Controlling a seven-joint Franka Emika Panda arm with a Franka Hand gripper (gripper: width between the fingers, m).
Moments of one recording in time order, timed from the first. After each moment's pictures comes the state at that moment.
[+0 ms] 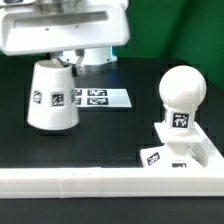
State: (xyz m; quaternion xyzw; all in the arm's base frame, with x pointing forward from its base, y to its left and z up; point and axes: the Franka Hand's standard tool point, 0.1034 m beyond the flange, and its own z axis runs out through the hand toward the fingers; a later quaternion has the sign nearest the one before) arm 0.506 -0.031 0.116 -0.99 0.07 0.02 0.07
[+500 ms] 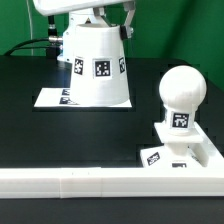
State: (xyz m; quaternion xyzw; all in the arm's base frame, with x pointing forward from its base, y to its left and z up) arm 0.572 0.008 0.169 -0.99 0.13 0.00 0.10
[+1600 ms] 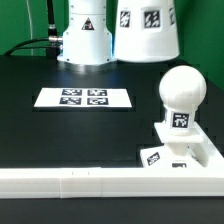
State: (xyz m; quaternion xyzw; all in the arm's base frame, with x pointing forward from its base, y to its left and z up) arm 0.607 0.073 0.253 -0.98 0.17 0.01 0.13
